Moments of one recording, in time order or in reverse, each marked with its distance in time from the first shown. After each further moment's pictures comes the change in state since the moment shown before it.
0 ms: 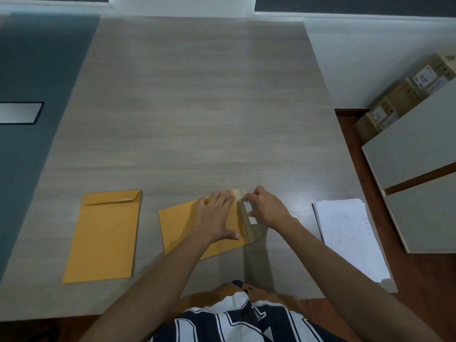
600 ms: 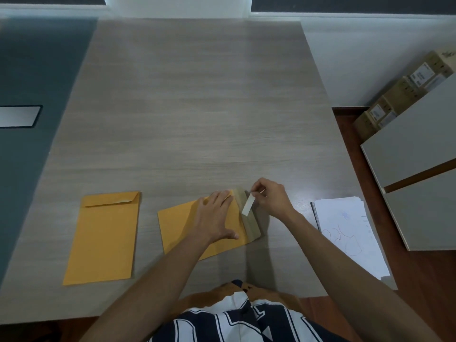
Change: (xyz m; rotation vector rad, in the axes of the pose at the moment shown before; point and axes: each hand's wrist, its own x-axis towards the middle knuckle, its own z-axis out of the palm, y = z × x) left_hand 0.001 0.000 0.001 -0.005 -0.005 -0.004; right_hand 0.002 0.007 -0.019 0.515 0.263 0.163
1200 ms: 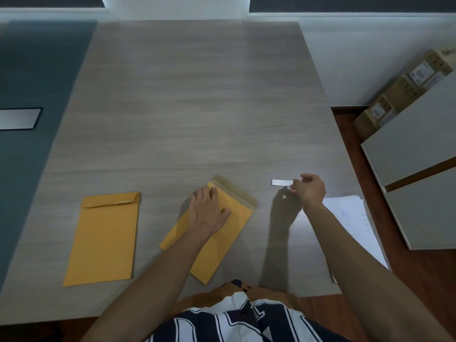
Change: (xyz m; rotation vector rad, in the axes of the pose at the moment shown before) left_hand 0.007 -0.003 -0.012 -0.029 0.058 -0.280; right_hand 0.019 0.055 -0.051 0.437 0.494 0.628
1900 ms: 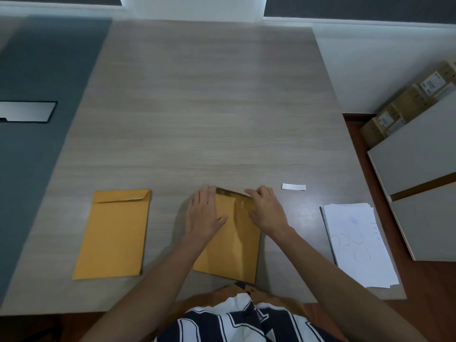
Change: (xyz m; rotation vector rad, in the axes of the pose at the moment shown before) left_hand -0.018 -0.038 0.014 -0.248 0.222 0.038; right_hand -0.106 0.014 0.066 -0.880 -0.419 -0.967
